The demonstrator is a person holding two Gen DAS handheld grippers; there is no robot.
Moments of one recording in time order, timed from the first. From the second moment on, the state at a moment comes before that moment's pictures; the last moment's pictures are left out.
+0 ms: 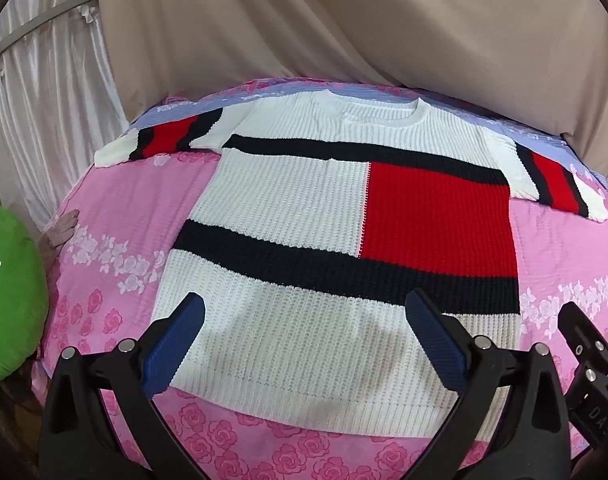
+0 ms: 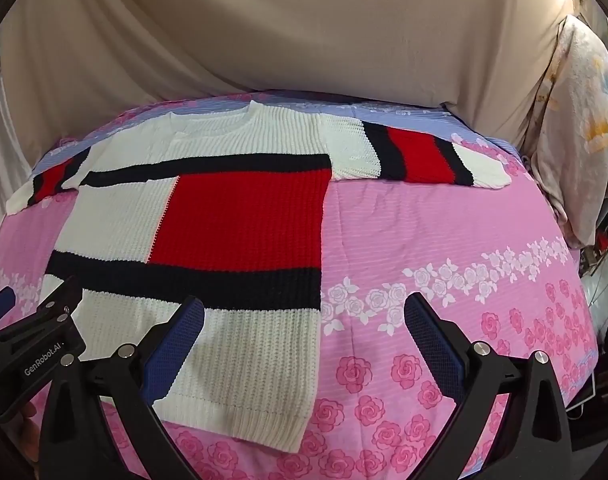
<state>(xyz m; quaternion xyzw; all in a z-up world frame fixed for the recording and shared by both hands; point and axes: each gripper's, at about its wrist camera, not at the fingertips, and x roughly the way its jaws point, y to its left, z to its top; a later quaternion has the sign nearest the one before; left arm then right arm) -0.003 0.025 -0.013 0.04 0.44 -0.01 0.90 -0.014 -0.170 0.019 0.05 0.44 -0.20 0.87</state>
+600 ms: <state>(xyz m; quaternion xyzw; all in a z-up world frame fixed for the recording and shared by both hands) -0.005 0.022 -0.017 0.06 0.44 0.00 0.89 -0.014 -0.168 0.010 0.06 0.44 -0.19 0.87</state>
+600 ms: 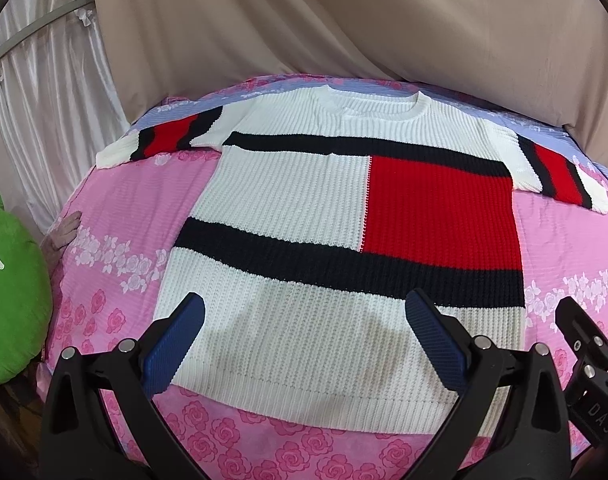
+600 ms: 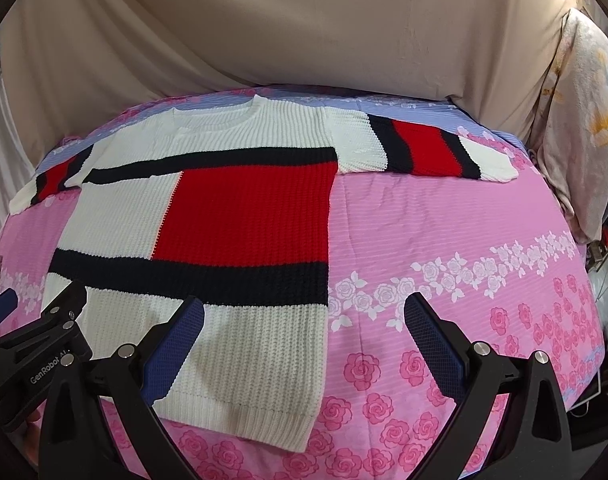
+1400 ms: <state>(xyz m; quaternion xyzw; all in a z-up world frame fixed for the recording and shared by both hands) -0.004 0.018 -0.021 0.06 0.45 -0.01 0.89 -0.013 -0.172 0.011 0.06 0.45 -0.19 0.87</state>
